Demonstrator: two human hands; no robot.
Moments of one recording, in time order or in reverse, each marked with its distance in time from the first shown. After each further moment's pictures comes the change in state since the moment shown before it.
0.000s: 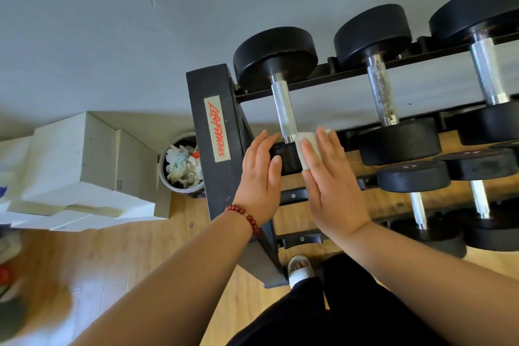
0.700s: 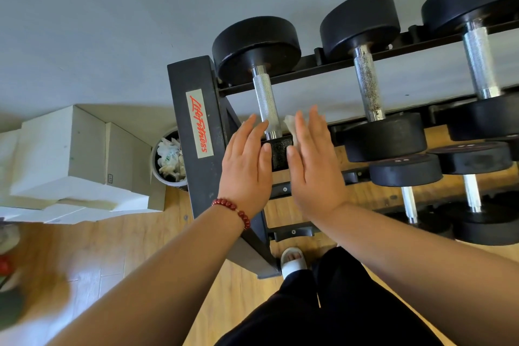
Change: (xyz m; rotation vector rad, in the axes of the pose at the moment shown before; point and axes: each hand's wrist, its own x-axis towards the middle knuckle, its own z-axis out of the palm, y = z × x) left_hand 0.013 0.023 0.012 0.220 0.137 0.044; right_hand 0.025 0.003 -0.010 0.267 -0.060 0.197
